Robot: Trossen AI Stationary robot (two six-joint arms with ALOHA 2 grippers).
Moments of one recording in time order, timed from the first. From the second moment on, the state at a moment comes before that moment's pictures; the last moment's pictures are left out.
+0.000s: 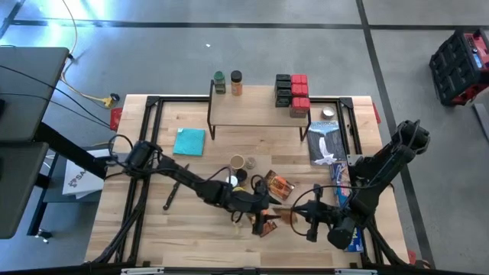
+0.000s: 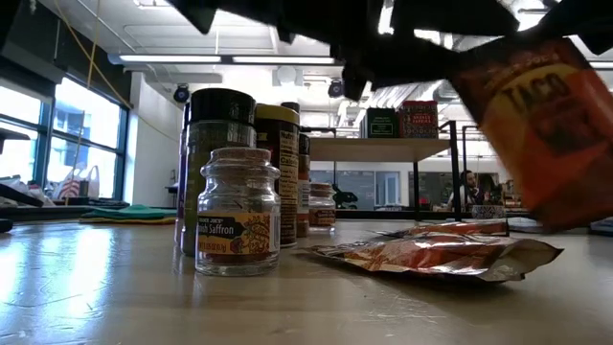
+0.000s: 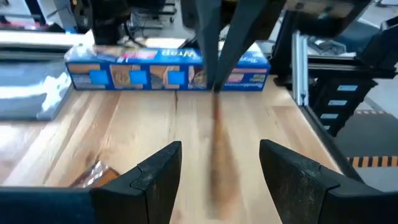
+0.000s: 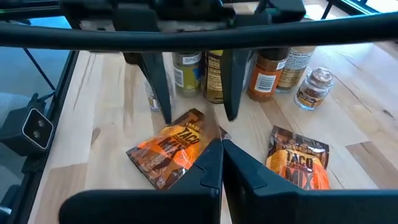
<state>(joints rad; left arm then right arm) -0.36 2.05 1.29 0.44 -0.26 -0.16 0.91 1.43 0.84 -0.31 0.90 0.78</state>
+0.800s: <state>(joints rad) -0.36 2.05 1.29 0.40 -0.25 -0.13 0.91 1.43 0.84 -0.30 0.89 0.78</state>
